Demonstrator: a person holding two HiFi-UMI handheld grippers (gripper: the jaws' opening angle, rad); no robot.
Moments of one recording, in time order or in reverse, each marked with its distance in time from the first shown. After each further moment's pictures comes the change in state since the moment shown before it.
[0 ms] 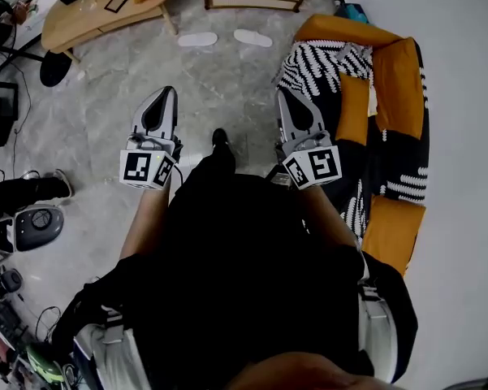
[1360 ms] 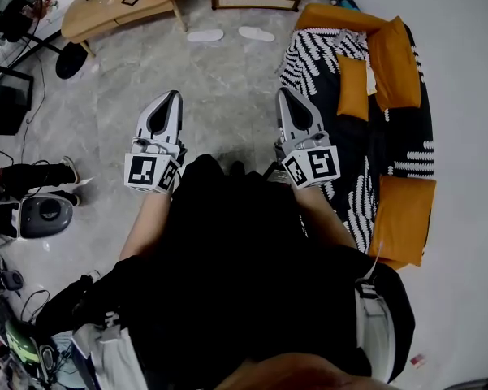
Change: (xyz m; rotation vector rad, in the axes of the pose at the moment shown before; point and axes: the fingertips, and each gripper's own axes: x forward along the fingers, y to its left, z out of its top) left arm -0.174 -0.116 0.024 0.092 -0.051 -0.023; right arm -0.173 0.095 0.008 0.000 -0.101 -0.012
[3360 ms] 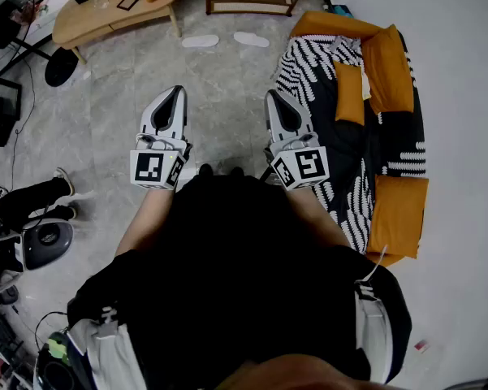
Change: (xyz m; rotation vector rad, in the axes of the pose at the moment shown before) left arm 0.013 0.079 0.007 -0.019 -0.059 -0.008; right arm 0.077 0.064 -0.009 -0.066 0.061 -0.043
